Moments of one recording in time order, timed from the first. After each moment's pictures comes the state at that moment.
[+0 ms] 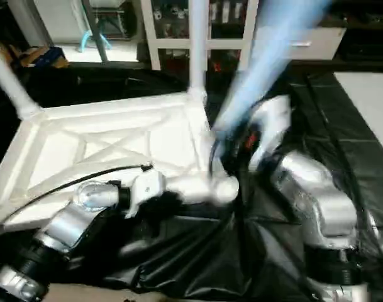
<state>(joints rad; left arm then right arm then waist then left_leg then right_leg) -0.41 0.29 -0.36 0.30 0.06 0.05 -0.86 -0.35 -0.33 -0.17 -0.14 0.47 0.59 0.45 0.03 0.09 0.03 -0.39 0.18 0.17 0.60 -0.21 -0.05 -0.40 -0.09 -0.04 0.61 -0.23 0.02</state>
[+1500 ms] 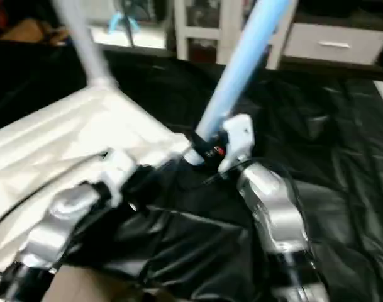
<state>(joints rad) -0.32 0.28 -0.29 0.17 0.09 0.09 -0.69 -0.29 -0.21 0.02 -0.01 0.28 0.25 0.48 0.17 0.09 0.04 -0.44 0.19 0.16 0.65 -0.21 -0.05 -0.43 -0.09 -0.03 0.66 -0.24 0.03</state>
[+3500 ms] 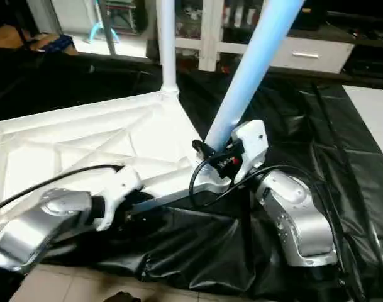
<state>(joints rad) -0.32 0.52 -0.40 -0.11 -0.12 0.66 -0.82 -0.25 -0.32 0.02 -0.16 0.35 0.39 0.58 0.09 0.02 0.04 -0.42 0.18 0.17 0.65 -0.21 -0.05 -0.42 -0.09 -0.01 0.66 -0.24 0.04</state>
